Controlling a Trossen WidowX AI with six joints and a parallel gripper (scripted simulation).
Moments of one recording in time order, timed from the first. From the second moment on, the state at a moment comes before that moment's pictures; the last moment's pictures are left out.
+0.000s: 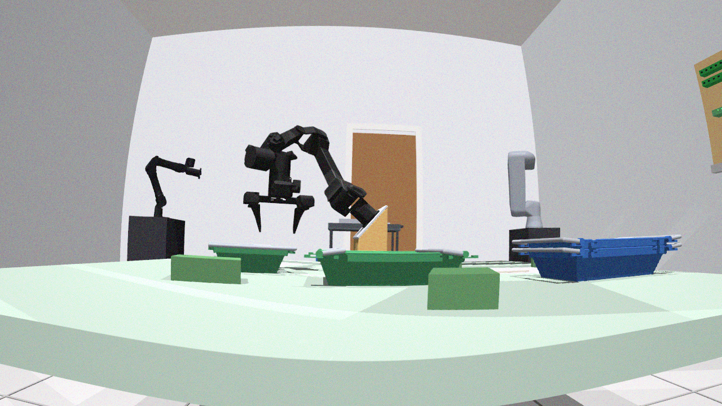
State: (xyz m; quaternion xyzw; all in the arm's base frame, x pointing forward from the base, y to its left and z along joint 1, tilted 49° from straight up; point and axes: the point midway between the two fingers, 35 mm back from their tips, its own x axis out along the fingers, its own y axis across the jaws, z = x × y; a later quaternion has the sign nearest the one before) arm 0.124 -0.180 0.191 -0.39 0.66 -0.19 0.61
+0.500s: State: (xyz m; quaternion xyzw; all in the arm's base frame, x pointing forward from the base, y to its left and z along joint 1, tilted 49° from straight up) arm 0.128 -0.195 0.178 -0.40 0.66 -0.18 0.61
